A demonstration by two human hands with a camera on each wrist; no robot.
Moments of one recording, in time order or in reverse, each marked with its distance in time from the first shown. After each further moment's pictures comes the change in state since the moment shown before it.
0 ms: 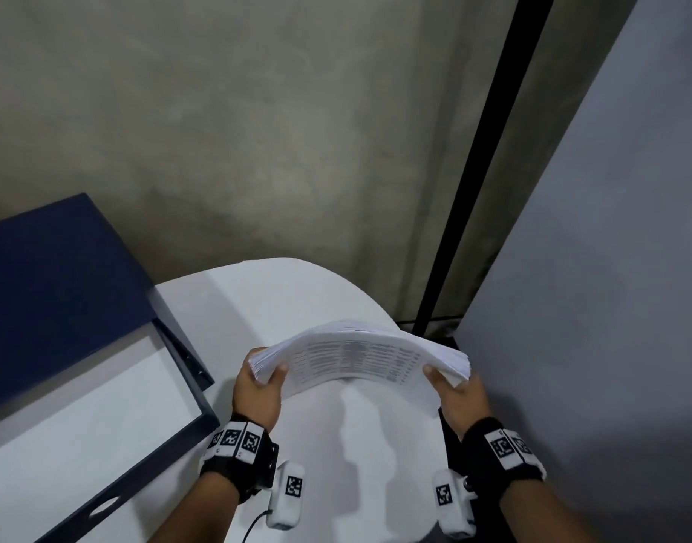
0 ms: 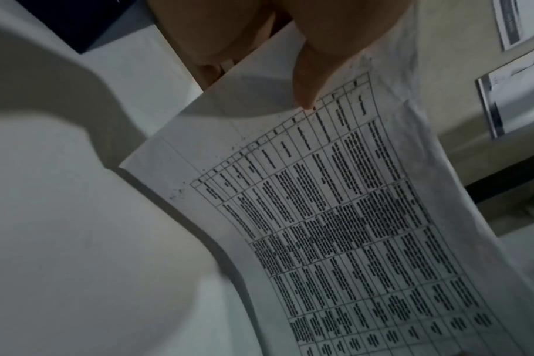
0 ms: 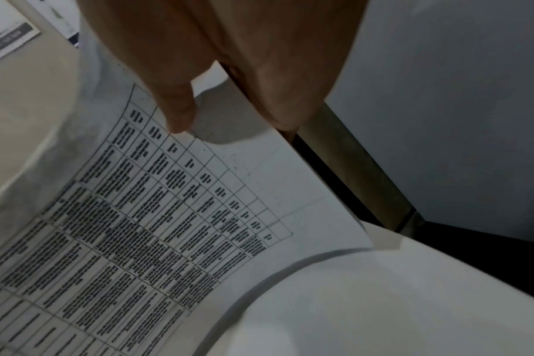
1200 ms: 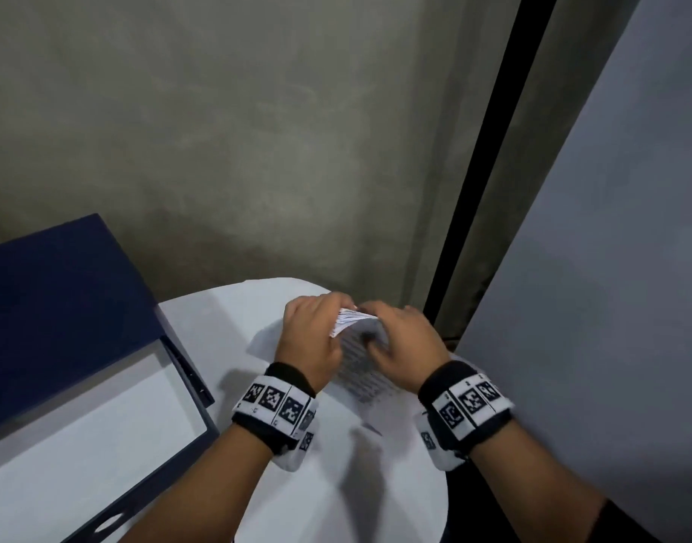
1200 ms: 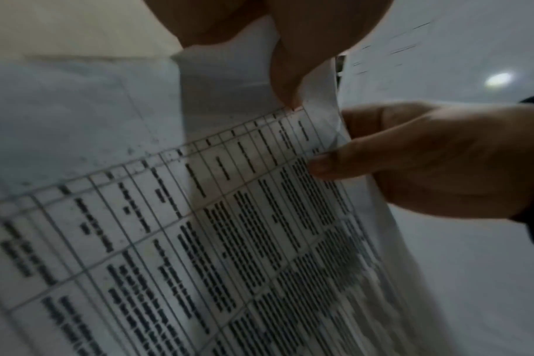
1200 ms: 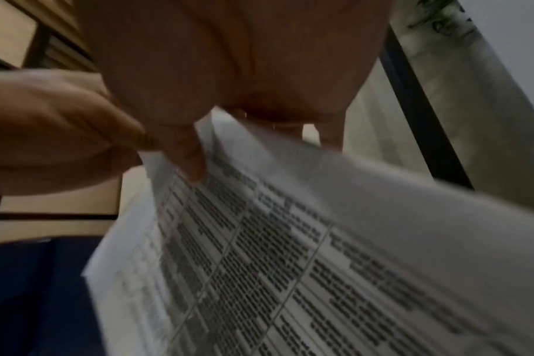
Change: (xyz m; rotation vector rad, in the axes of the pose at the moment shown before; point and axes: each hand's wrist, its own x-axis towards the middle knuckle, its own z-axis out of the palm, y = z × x) left_hand -0.008 0.134 0.030 0.550 -0.132 0.942; right_hand -0.003 -0.134 0.070 -1.015 -0.270 -0.819
